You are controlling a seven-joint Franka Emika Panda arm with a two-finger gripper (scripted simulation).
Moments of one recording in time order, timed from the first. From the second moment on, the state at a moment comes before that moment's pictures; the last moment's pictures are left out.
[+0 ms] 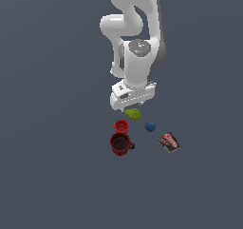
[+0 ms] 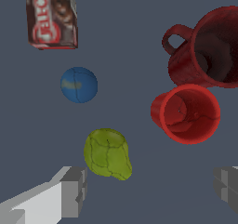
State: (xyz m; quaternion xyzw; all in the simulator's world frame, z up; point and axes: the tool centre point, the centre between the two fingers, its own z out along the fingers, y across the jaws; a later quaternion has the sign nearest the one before) arm -0.065 0.050 0.149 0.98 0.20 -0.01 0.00
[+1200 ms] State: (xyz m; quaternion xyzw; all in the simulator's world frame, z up) arm -0.112 0.069 0.086 0.96 0.29 0.00 0.00
